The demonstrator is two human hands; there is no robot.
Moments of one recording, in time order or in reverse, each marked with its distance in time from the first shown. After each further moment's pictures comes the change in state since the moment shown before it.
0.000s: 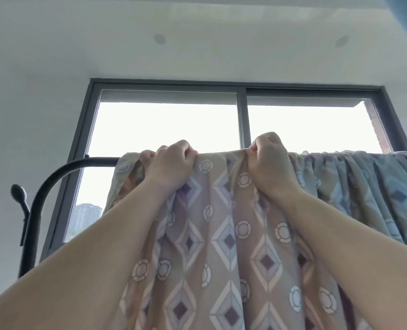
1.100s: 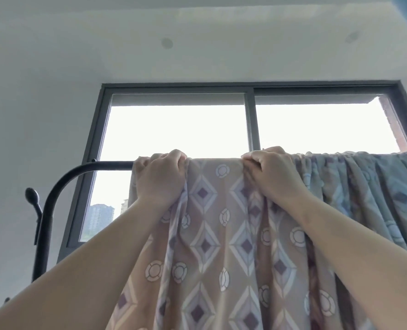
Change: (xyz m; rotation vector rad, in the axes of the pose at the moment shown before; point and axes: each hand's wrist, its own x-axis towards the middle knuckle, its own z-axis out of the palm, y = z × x) left_hand -0.025 -0.011 -0.011 0.193 0.135 0.009; right_hand -0.008 -0.001 -0.001 0.022 -0.132 -0.058
